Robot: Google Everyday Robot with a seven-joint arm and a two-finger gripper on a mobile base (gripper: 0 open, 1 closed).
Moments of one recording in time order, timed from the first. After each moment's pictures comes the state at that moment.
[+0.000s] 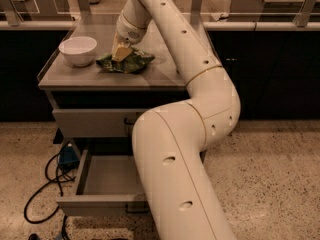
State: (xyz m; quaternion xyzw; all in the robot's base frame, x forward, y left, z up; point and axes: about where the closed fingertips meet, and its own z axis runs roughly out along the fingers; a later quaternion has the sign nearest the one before) arm 0.782 0.119 0.863 -0.75 0.60 0.10 0.26
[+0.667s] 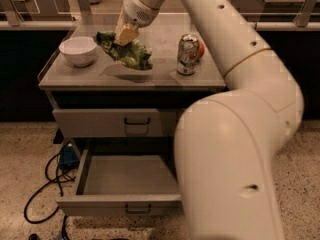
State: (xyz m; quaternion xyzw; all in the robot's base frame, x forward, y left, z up) arm 0.731 0.099 0.947 -0.74 0.59 0.10 0.31
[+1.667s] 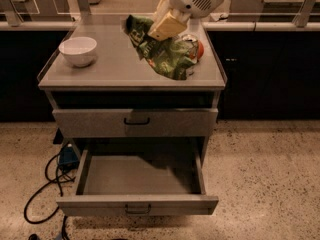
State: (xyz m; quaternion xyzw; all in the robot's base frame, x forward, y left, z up) arm 0.578 -0.004 1.035 -0.69 0.63 0.07 0.36
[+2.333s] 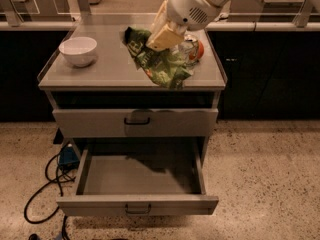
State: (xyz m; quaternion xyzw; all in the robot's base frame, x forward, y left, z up) arm 0.570 -0.003 1.016 -0.69 0.63 0.08 0.35
